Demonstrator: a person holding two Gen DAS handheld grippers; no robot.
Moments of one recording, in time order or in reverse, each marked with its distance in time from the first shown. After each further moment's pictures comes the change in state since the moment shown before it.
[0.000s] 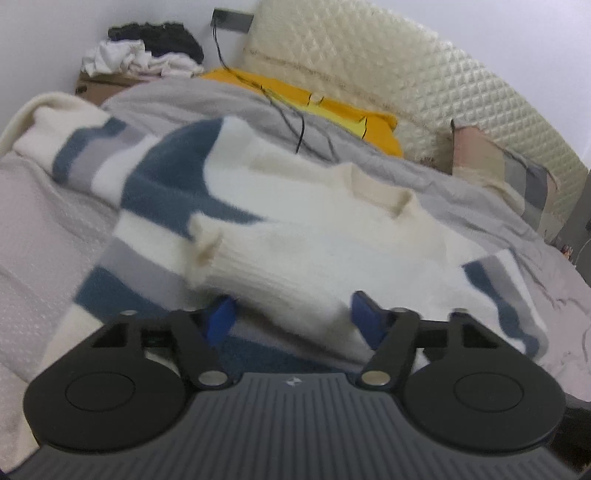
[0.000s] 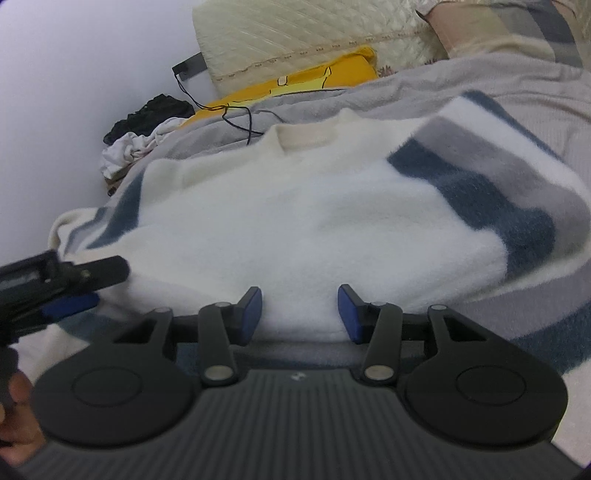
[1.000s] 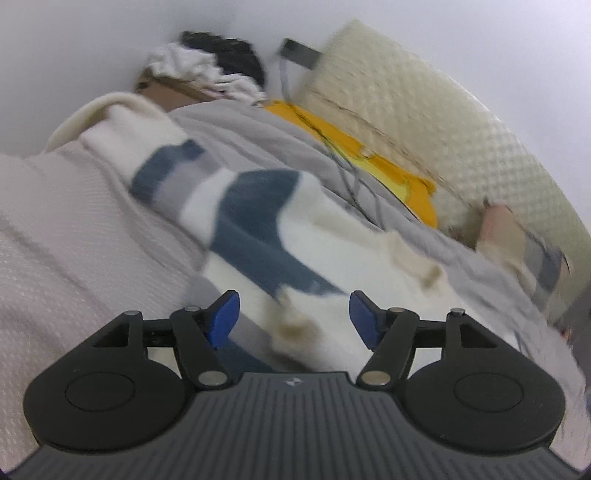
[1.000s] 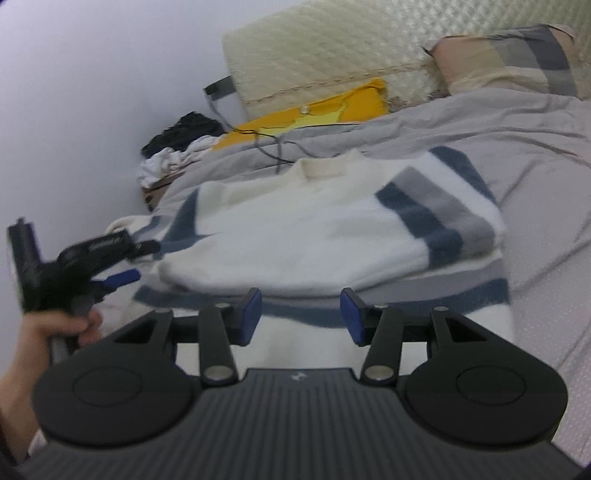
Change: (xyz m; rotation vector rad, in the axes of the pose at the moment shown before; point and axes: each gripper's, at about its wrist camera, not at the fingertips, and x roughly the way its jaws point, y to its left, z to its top) left arm -0.041 0.065 0.030 -0.250 -0.123 0.054; right arm -0.134 0.003 0.006 -0.034 -0.029 0.089
